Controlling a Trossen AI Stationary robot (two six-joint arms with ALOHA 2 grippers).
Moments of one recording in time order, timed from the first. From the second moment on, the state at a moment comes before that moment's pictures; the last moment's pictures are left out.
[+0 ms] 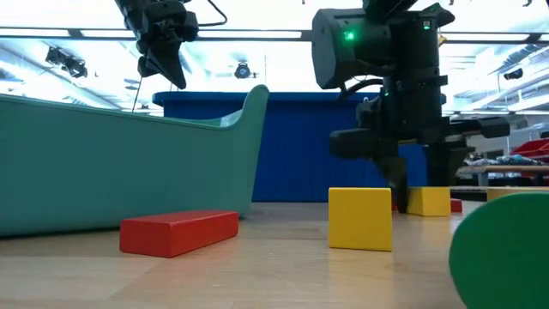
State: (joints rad) left arm 0.40 1.15 1.14 -0.94 0.03 -0.17; right arm 0.22 1.94 1.26 -1.01 0.20 1.80
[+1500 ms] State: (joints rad) left arm 0.40 1.15 1.13 -0.90 0.03 -0.17; right arm -0.27 1.85 1.91 -0.68 0.32 0.73
